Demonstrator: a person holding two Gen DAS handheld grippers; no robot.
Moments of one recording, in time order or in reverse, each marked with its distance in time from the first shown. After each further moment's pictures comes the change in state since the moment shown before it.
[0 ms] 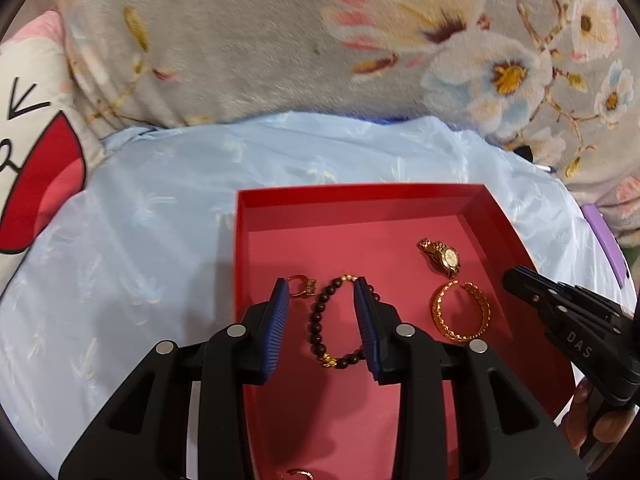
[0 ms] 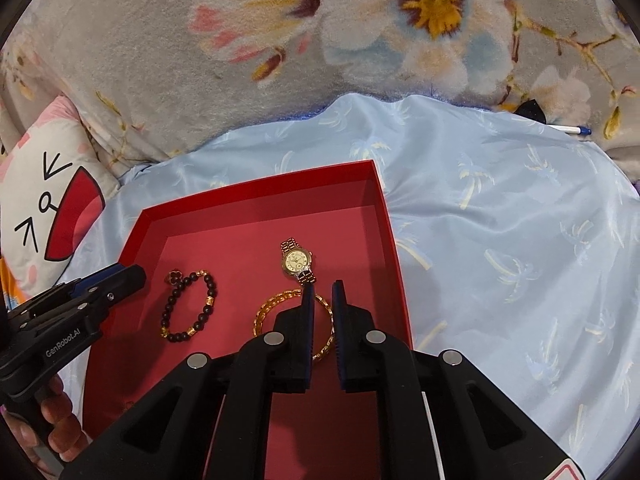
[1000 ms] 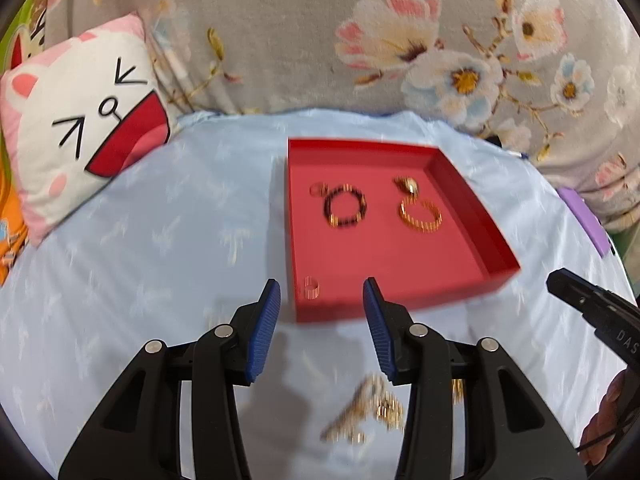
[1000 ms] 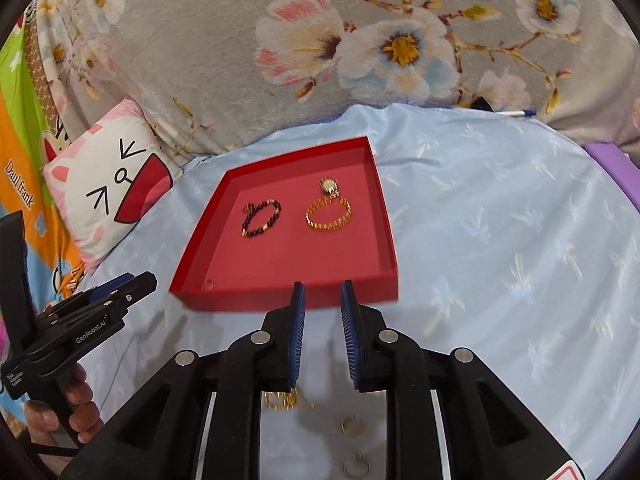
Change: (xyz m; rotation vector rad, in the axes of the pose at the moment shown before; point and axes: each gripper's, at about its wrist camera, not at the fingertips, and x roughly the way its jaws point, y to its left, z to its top) left arm -0.140 -0.011 -0.115 -0.022 -0.051 0.061; right arm -0.156 -0.002 -0.113 0.014 -0.068 0.068
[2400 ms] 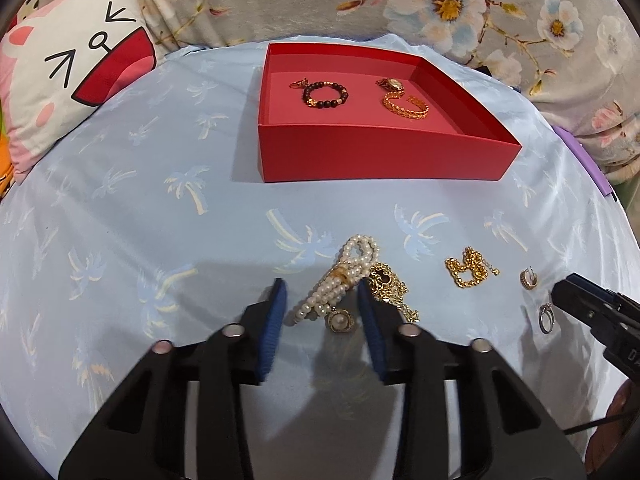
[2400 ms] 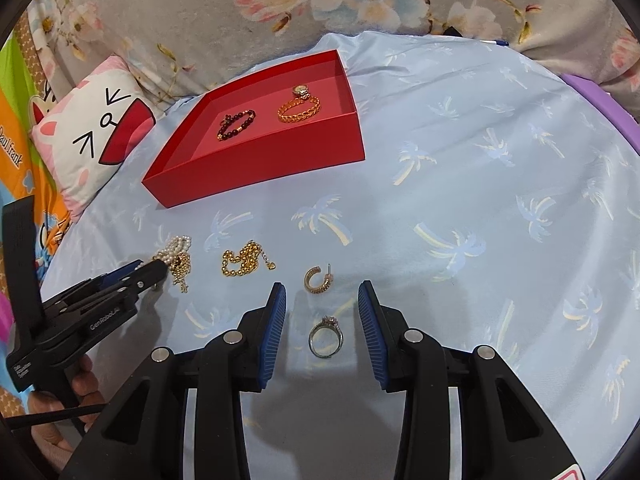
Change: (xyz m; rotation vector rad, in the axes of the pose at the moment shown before) left arm 0.024 -0.019 -0.088 0.024 0.122 -0.026; right arm 0.003 -0.019 -0.091 0.027 0.133 -0.039
